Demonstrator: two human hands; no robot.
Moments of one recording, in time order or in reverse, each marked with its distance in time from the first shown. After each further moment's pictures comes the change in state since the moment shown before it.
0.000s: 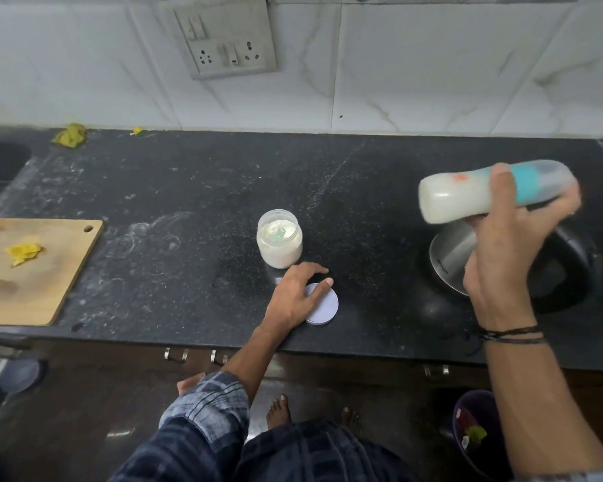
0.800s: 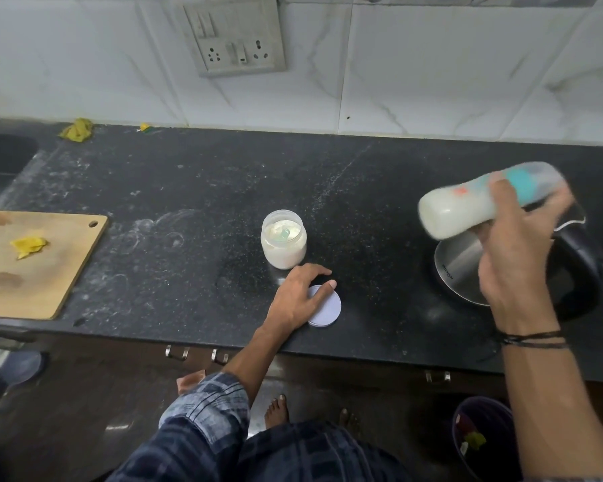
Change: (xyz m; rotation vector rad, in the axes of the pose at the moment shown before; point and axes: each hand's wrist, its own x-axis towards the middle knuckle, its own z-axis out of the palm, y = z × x) left_hand -0.001 0.000 -0.001 0.013 0.014 0.022; right_hand 0.010 0.001 -0.005 -0.008 -0.110 0.100
